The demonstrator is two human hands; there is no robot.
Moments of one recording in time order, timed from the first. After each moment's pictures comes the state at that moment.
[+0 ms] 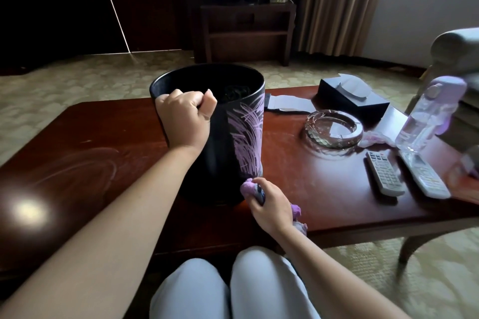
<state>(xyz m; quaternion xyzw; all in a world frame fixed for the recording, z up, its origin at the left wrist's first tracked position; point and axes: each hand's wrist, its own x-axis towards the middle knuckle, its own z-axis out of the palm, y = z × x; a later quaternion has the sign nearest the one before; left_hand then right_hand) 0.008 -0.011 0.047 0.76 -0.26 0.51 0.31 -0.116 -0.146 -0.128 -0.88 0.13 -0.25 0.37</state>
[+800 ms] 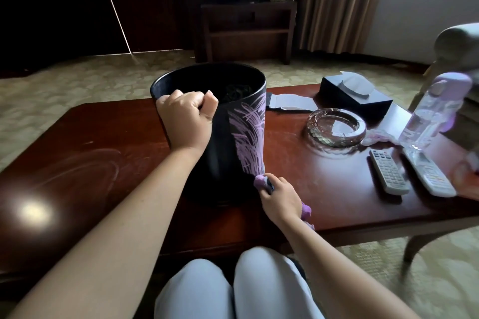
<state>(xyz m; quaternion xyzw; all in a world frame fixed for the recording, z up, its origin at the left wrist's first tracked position) 0.007 -0.011 0.046 0.76 -0.27 0.51 0.31 -0.104 -0.162 -0.122 -0.90 0.25 -0.17 0.31</state>
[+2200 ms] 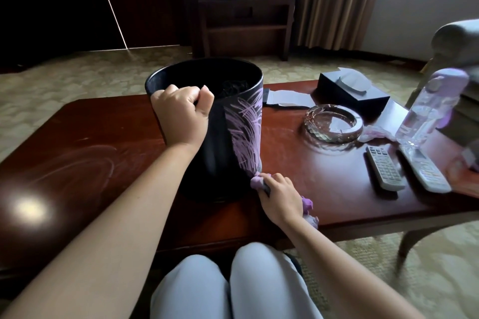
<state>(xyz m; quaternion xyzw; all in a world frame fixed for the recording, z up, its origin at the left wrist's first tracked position) 0.008 -0.011 0.046 0.76 -0.26 0.50 0.31 -0.114 -0.169 -0.128 -0.94 0.14 -0.22 0.21</state>
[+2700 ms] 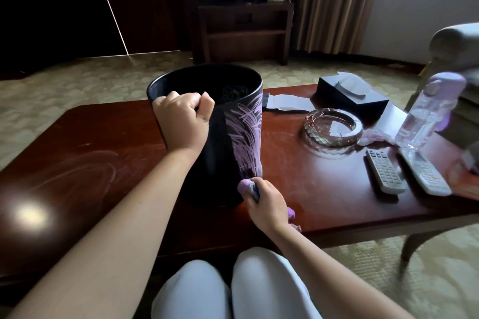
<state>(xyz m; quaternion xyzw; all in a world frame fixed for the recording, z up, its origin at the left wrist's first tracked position) 0.006 -0.012 0.047 0.76 -0.27 0.50 0.31 -0.108 -0.137 -0.120 -0.87 0.13 -0.28 0.38</state>
